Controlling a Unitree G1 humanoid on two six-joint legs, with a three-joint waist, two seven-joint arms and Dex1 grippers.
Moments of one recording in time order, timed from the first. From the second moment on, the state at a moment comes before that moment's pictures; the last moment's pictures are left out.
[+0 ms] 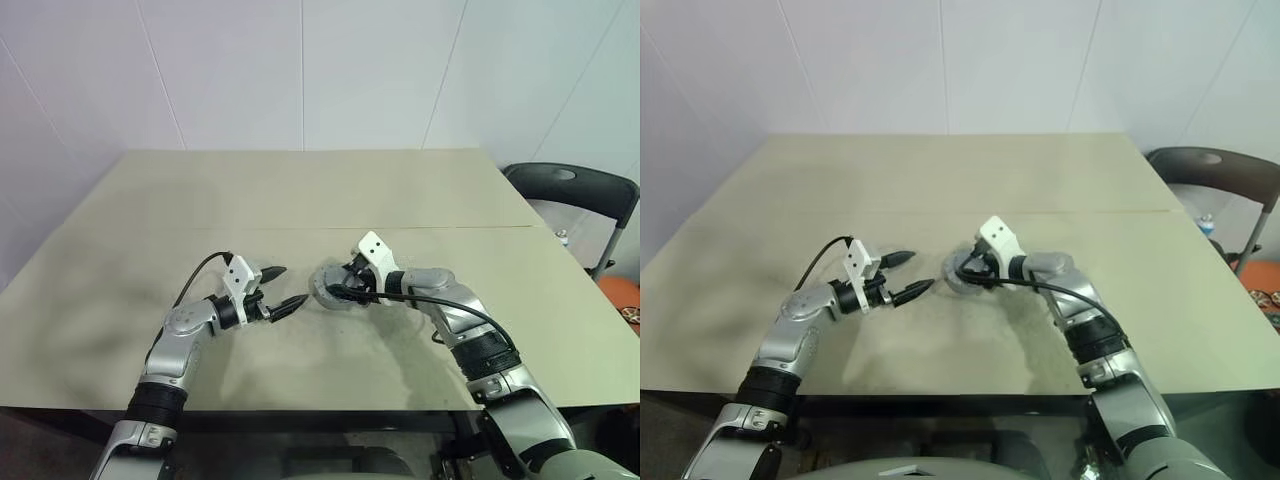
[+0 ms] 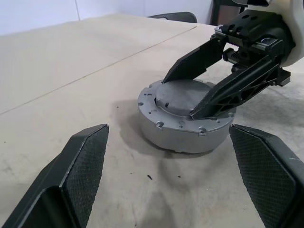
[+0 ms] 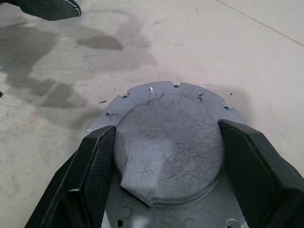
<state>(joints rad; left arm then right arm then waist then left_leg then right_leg) -0.28 0.34 -0.06 0.26 -0.27 0.05 -0.91 -0.55 -0.32 0.25 0.29 0.13 0.58 0.75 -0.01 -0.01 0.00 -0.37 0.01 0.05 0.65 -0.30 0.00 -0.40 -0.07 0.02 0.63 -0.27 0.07</state>
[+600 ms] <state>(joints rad) -0.29 0.32 -0.07 0.27 -0.26 0.03 -0.91 -0.55 -0.33 0.26 0.34 0.13 0.54 0.77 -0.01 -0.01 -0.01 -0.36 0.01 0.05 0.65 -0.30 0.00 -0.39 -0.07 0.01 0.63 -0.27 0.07</state>
